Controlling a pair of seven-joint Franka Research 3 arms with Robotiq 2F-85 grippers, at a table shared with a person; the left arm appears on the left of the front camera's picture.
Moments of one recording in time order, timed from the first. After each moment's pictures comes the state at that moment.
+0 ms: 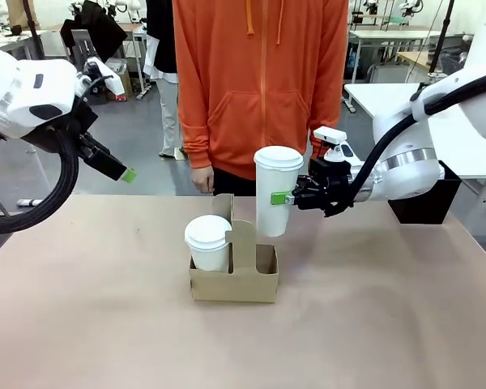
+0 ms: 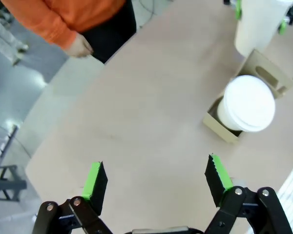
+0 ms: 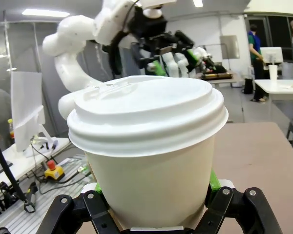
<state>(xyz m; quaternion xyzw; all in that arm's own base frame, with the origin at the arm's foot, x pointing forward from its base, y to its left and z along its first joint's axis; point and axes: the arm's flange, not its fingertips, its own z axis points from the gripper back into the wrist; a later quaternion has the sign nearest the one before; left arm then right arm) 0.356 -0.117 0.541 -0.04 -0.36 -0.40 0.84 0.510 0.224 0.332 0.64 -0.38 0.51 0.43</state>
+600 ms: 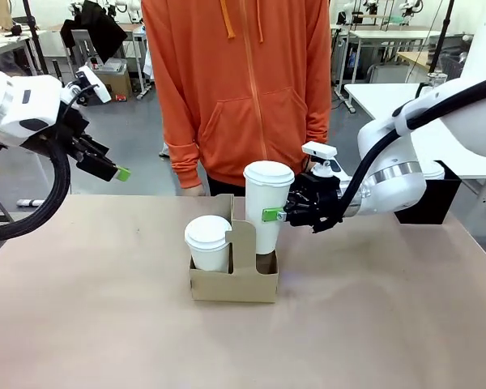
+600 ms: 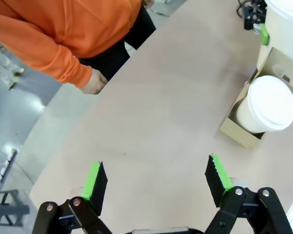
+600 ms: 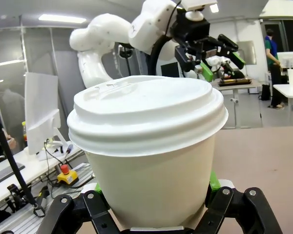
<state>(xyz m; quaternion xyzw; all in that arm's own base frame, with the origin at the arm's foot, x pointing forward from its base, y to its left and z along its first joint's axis) 0.394 -0.078 0.511 -0.07 -0.39 -0.42 0.82 0.487 0.247 0.310 0.67 -0.36 0.51 0.40</state>
